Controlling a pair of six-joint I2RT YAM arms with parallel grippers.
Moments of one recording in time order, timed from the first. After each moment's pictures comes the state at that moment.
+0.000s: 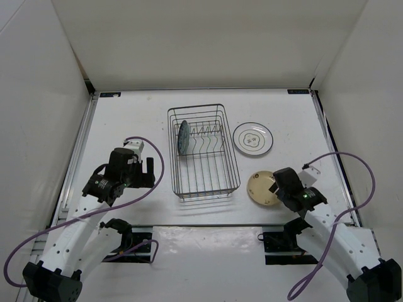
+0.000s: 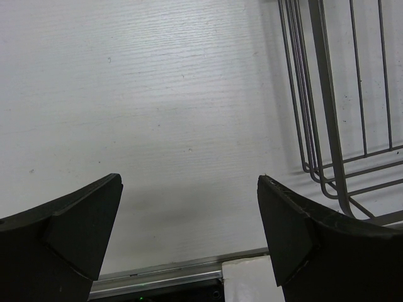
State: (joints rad) left arm -0.36 0.77 0.73 -0.79 -0.08 -0.23; right arm 0.47 0.67 0.40 -0.83 0.54 1.01
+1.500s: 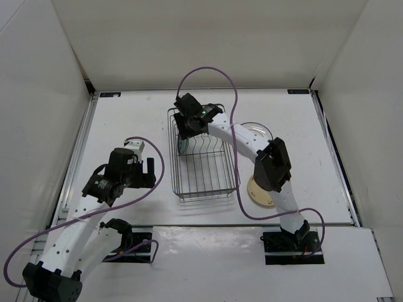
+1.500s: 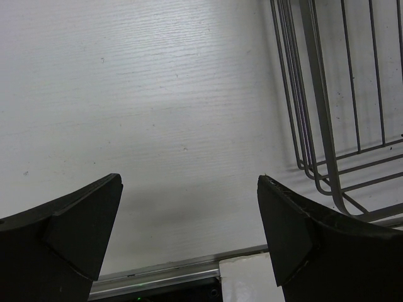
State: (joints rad) left arm -0.36 0.76 0.73 -0.79 -0.06 -0.23; right arm 0.85 2.18 2.08 -0.82 0.18 0.30
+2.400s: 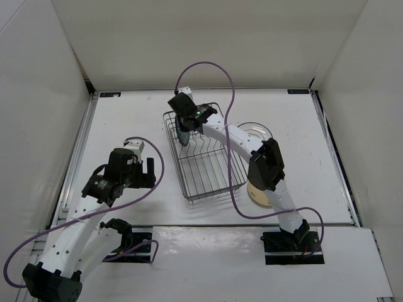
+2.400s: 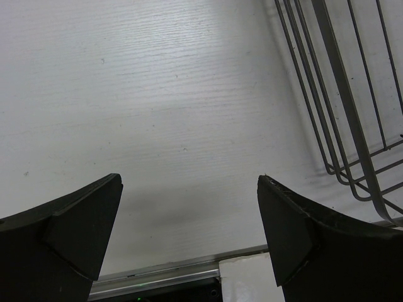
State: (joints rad) left arm -0.36 0.76 0.73 -0.79 -0.06 -0.23; right arm 0.87 2.27 2.19 -0.76 0.37 0.36
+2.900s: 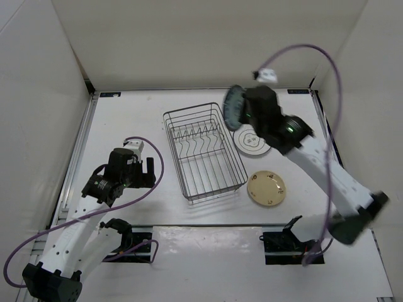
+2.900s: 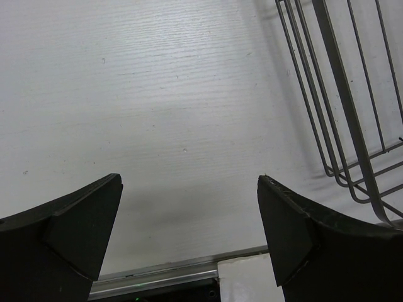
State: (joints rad) left arm -0.36 0.76 0.73 -0.79 -0.06 -0.23; right arm 0.76 1.44 1.65 -0.67 0.52 0.39
